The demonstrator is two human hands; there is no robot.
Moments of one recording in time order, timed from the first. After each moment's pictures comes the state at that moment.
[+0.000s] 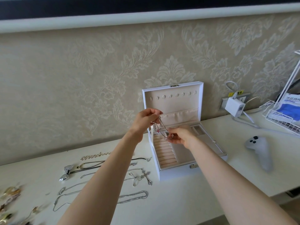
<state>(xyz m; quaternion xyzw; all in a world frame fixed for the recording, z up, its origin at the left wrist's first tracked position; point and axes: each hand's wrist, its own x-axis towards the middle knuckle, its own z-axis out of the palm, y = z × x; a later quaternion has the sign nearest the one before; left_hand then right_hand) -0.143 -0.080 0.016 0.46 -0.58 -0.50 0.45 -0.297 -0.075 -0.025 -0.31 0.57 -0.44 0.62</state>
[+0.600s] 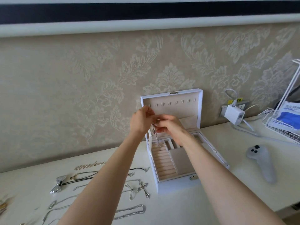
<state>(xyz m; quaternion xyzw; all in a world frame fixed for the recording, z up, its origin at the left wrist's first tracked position) -0.151 -0.112 0.027 0.60 -0.67 -0.18 0.40 -0.277 -0.100 0.010 -0.51 0.46 -0.47 0.55</state>
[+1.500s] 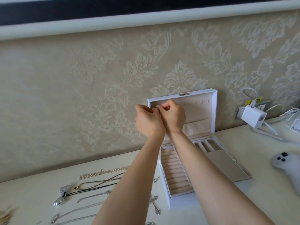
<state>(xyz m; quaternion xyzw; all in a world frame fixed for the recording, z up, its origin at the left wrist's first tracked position) -0.181 -0.130 0.034 0.70 -0.39 -0.15 0.57 -0.233 -0.152 0.017 -0.53 0.61 -0.57 0.14</state>
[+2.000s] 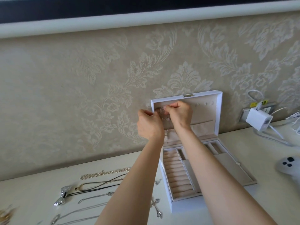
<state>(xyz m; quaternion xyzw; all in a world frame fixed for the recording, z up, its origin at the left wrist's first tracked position) -0.173 -0.141 0.023 0.73 -0.36 -0.21 0.54 -0.243 -0.165 0.023 -0.45 0.60 -0.60 0.30</state>
